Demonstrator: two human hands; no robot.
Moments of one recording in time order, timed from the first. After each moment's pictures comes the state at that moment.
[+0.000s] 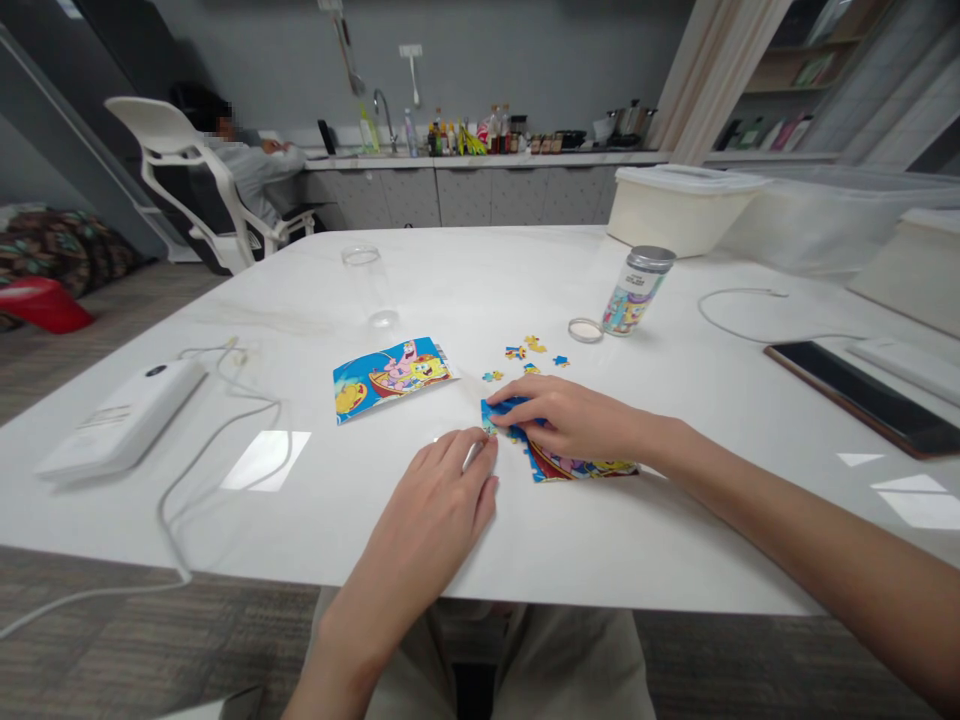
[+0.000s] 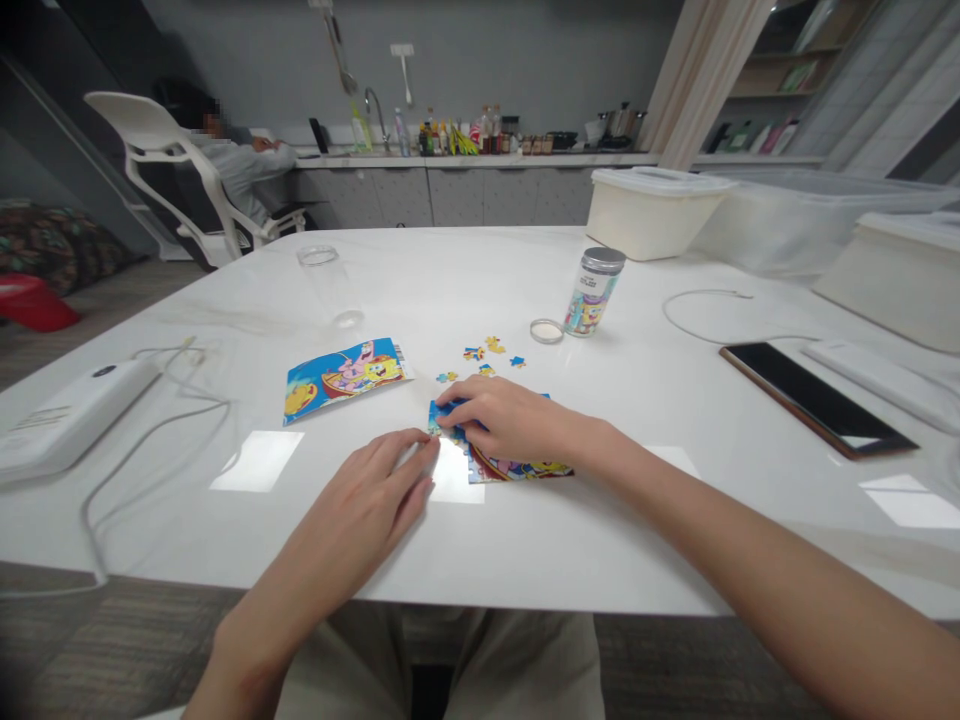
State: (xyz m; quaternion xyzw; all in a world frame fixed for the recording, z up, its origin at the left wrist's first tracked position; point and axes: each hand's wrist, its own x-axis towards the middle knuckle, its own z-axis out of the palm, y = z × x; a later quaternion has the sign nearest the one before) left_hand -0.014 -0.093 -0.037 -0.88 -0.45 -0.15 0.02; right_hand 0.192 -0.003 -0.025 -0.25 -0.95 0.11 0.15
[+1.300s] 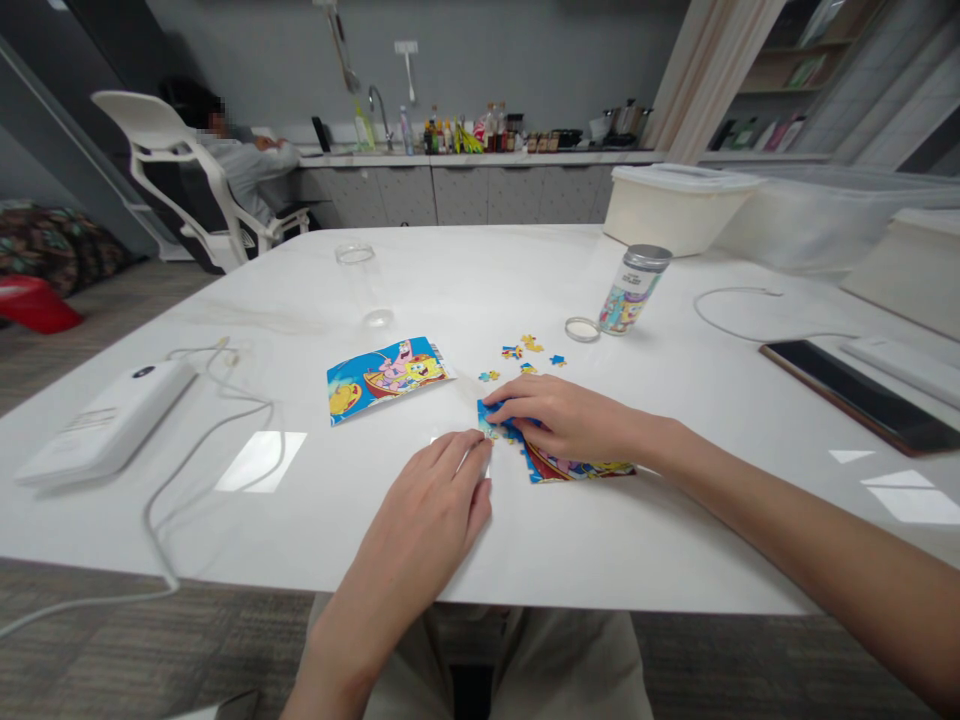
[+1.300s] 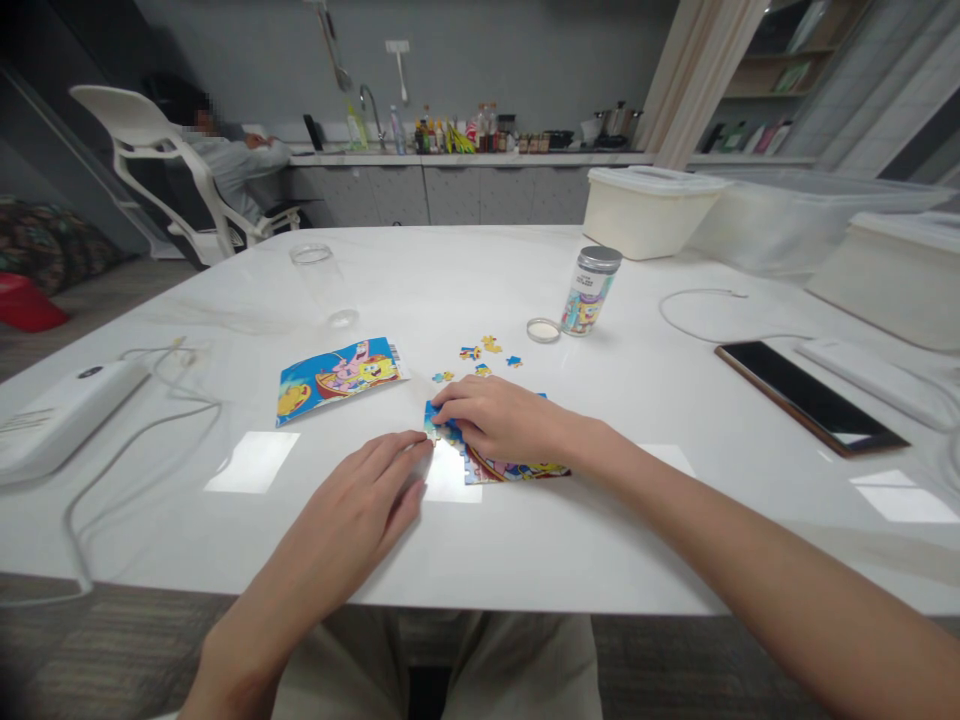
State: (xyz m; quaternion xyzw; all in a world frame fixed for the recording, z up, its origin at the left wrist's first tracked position) left_hand -0.016 -0.093 -0.042 -0.88 -0.44 -0.19 0.01; right_hand 0.192 -0.002 -0.028 -0.23 -0.95 0.10 0.17
